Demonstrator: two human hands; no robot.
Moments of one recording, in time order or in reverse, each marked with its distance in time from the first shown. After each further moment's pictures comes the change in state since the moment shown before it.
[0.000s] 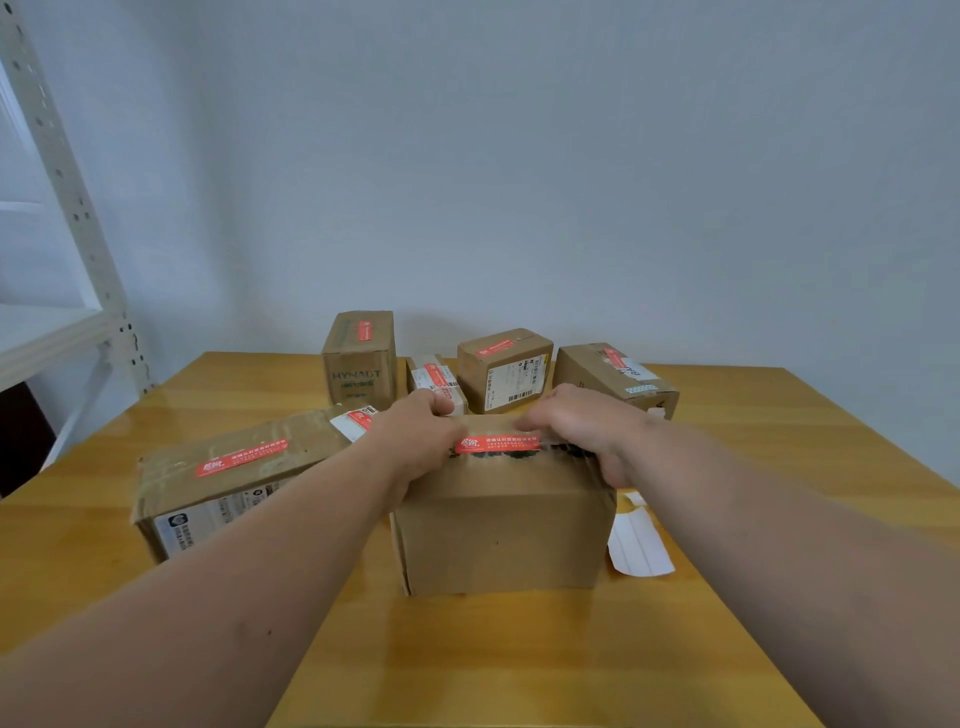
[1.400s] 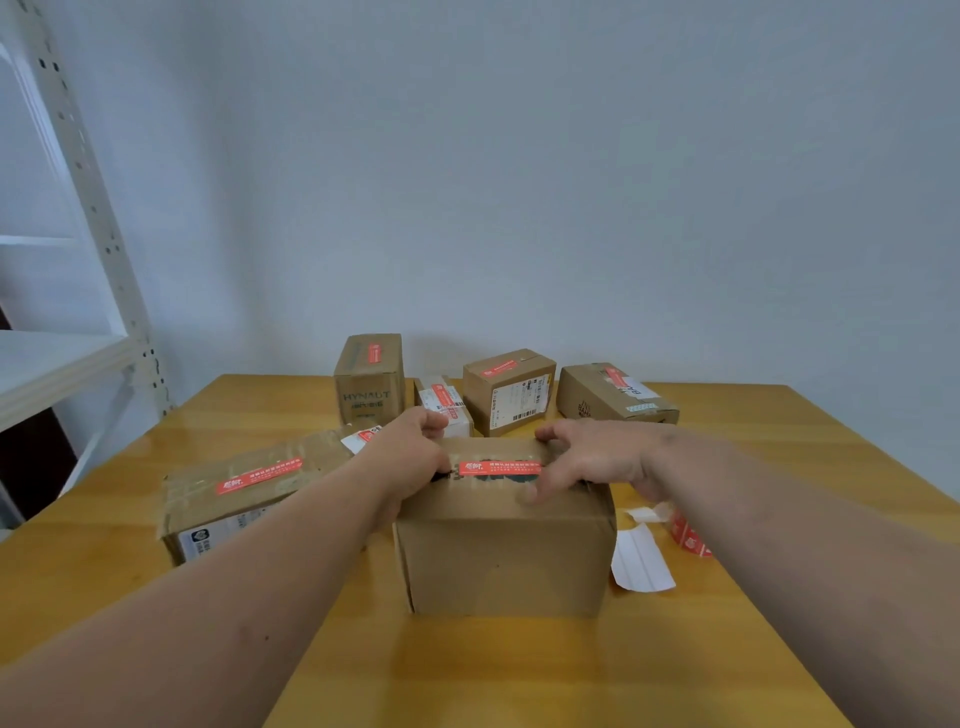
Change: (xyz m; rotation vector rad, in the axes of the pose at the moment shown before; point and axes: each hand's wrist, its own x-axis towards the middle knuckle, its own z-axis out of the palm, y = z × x) left_hand -0.012 0.000 -0.013 -0.024 -0.038 0.029; right_hand -0.010 0.006 -0.023 -0.373 -0.272 -0.163
